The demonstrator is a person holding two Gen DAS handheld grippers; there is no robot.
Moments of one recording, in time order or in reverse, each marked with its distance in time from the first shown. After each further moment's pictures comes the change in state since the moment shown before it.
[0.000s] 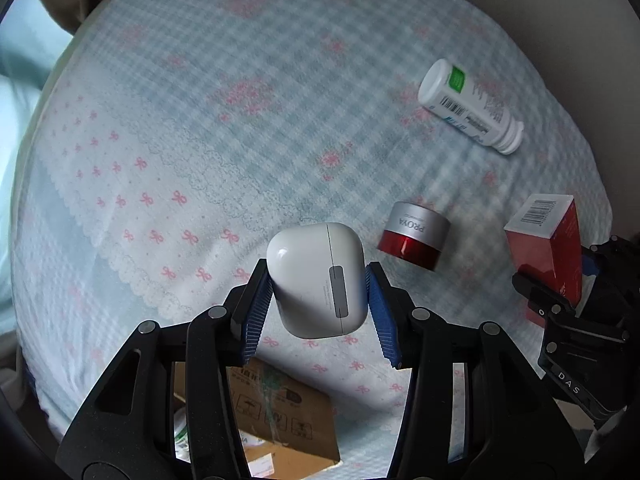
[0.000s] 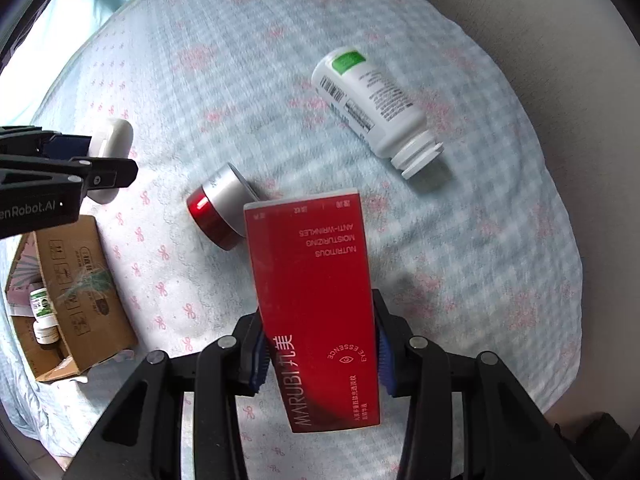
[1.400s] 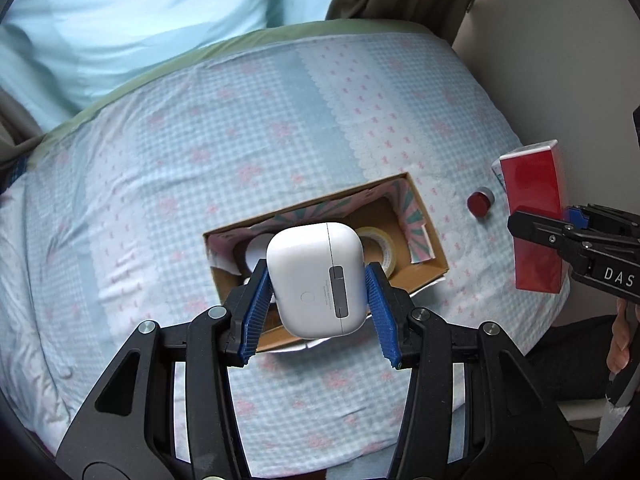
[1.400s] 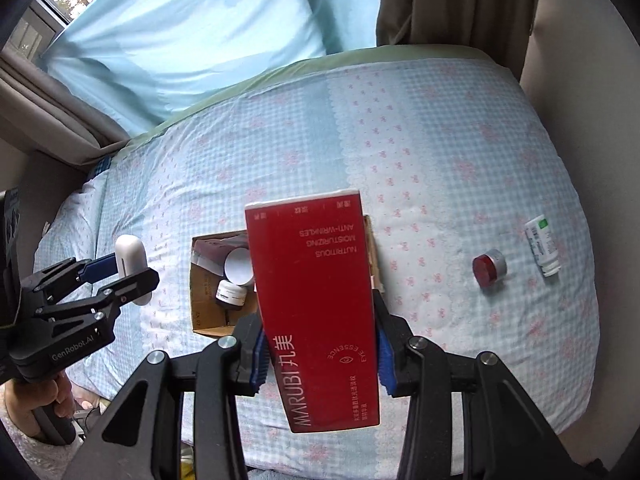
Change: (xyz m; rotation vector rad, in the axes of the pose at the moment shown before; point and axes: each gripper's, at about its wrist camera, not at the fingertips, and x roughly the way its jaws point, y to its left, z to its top) left arm -0.193 0.183 -0.370 -0.565 -0.321 0.012; right arm -0.170 0.281 -0.075 -0.345 -0.147 0.240
